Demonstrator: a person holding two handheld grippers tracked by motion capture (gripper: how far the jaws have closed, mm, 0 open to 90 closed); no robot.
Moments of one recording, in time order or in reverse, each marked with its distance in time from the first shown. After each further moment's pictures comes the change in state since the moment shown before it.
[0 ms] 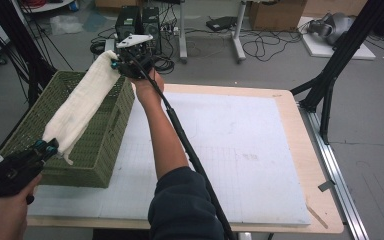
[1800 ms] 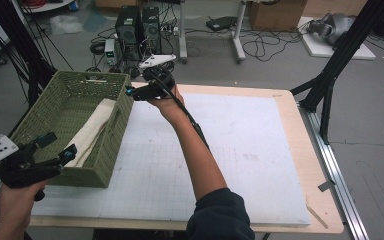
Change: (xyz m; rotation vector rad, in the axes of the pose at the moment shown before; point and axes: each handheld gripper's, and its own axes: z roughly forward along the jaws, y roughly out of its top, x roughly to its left) left arm -0.003 -0.002 0.026 0.074 -0.088 -0.095; right arm -0.004 -0.051 -0.054 0.067 0.026 0.037
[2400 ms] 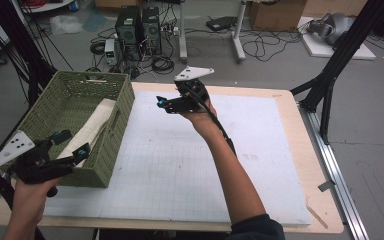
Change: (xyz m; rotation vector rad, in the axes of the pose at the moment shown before) left arm -0.018 0.003 0.022 0.000 -0.068 0.014; right arm -0.015 -0.041 -0.086 0.010 -0.065 0.012
